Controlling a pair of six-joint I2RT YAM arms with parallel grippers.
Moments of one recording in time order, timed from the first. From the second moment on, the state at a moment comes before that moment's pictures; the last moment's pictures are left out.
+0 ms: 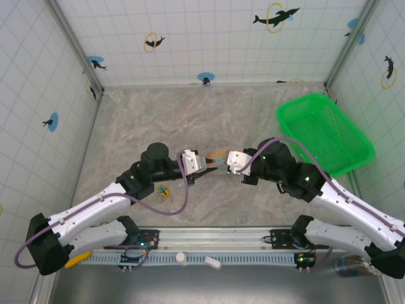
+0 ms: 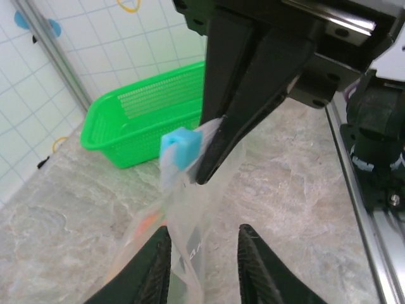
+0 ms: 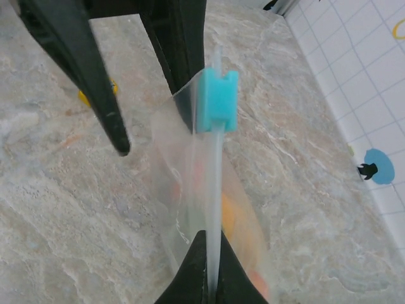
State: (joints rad) left arm -0.86 0.98 0.69 0.02 0.52 0.39; right arm 0.92 0.92 0.93 -0.56 -0.09 -0.62
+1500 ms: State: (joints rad) left arm -0.86 1.02 0.76 -0.01 0.57 0.45; right arm 0.96 0.96 1.08 -0.56 -0.31 -0.55
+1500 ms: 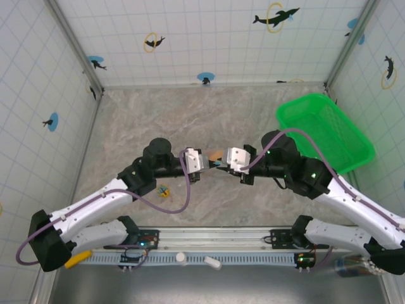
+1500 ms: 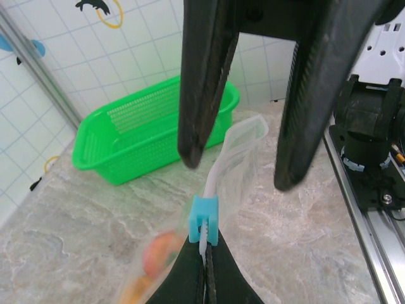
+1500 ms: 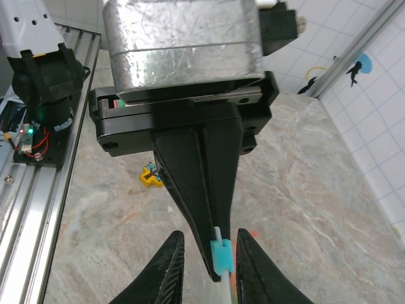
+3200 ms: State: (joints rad) left arm -0.86 0.94 0.71 0.05 0.54 0.46; right arm 0.89 0.94 1.03 -0.55 -0.32 -0.56
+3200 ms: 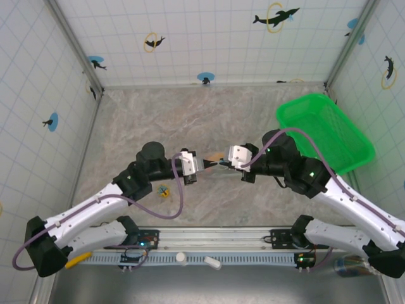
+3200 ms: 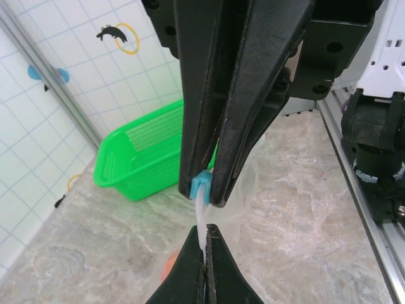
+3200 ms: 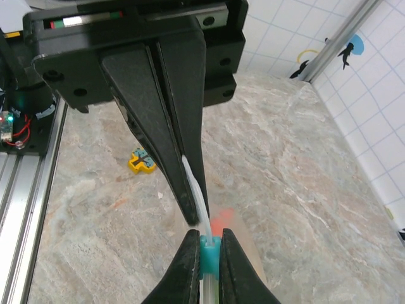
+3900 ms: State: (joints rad) left arm -0.86 0.84 0.67 0.13 0.37 0.44; right arm 0.80 0.81 0.95 -0.54 -0.25 -0.56
